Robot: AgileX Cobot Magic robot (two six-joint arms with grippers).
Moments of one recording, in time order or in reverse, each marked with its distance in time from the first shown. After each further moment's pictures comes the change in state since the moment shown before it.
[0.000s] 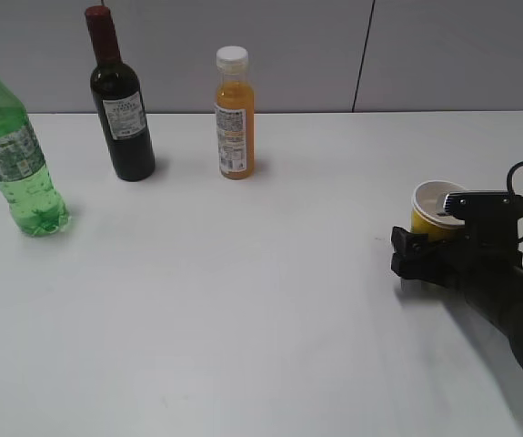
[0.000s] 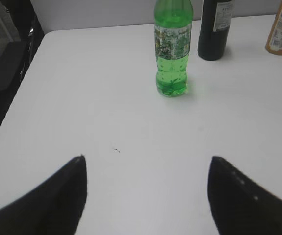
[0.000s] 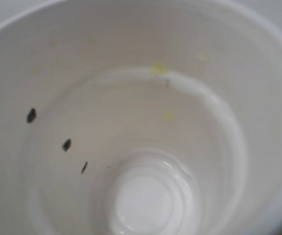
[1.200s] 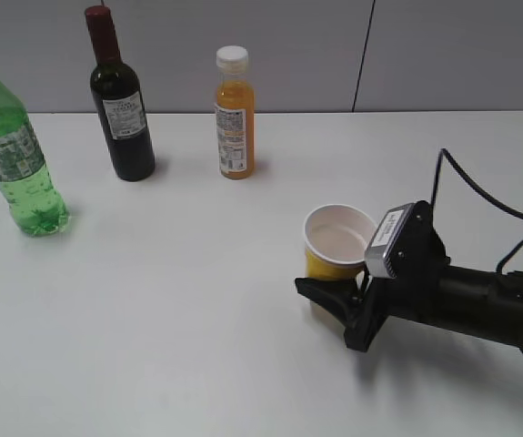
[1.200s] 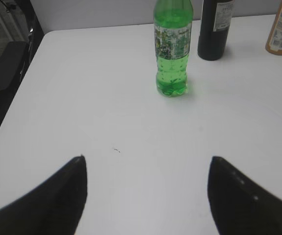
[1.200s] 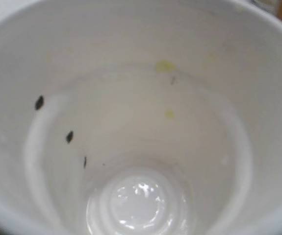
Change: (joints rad) left arm 0.000 0.000 0.000 0.000 0.000 0.000; right arm 0.007 -0.051 -0.042 -0.876 -0.031 -0.098
